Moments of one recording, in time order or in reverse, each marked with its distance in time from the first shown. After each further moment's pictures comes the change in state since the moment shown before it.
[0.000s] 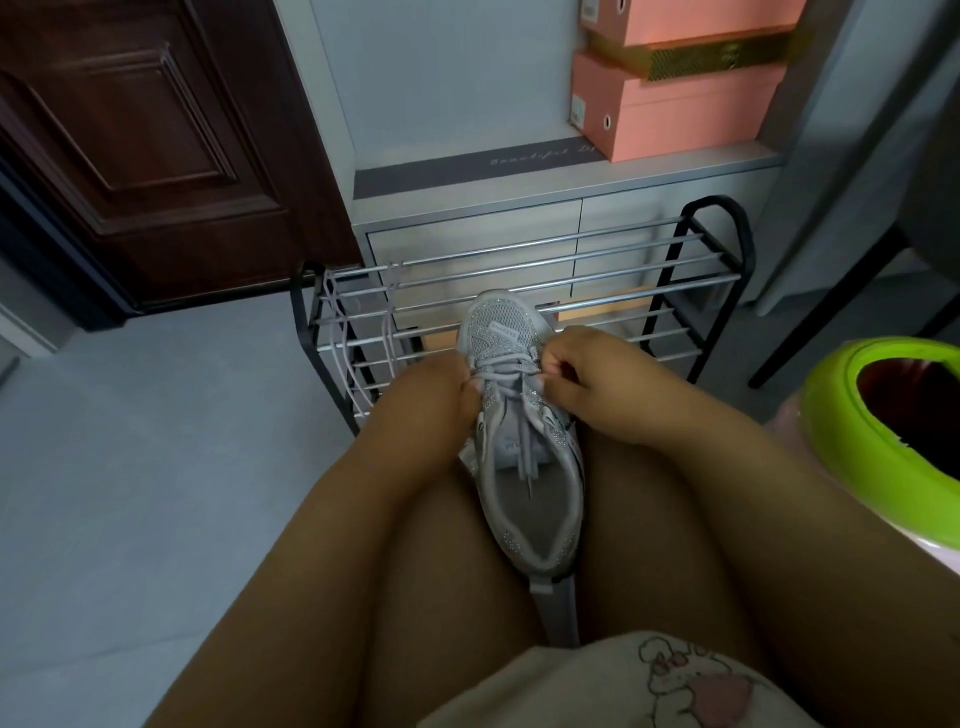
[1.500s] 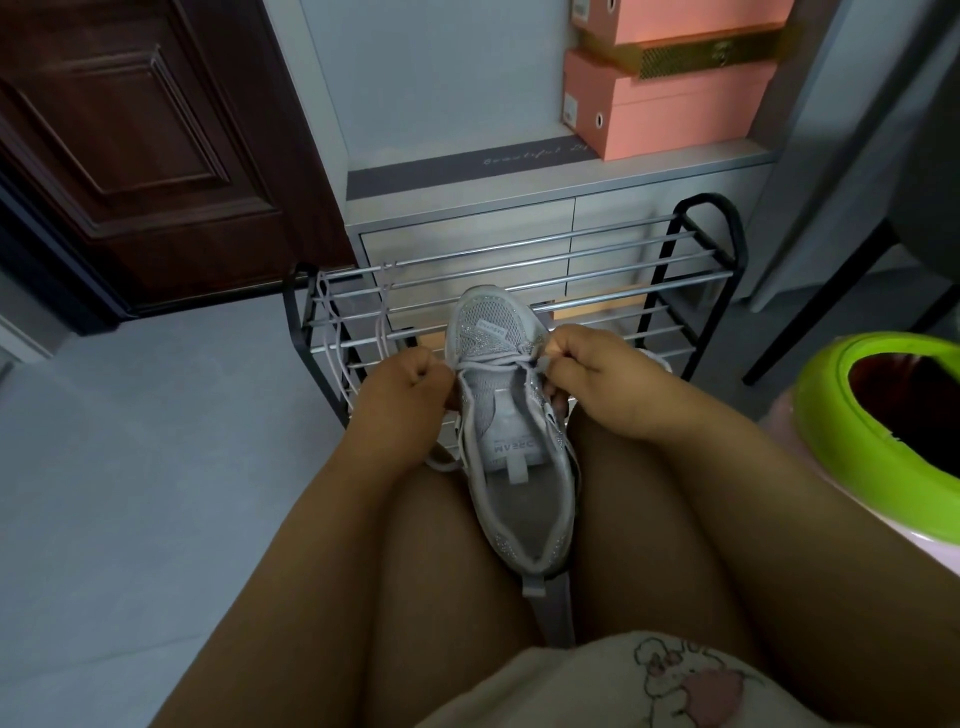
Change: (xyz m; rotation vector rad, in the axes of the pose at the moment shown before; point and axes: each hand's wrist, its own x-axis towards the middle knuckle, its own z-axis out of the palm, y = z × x) left_hand -0.005 0.006 -0.004 -0.533 0.140 -0.287; right_hand -0.001 -0.001 0.002 0.356 0.003 0.194
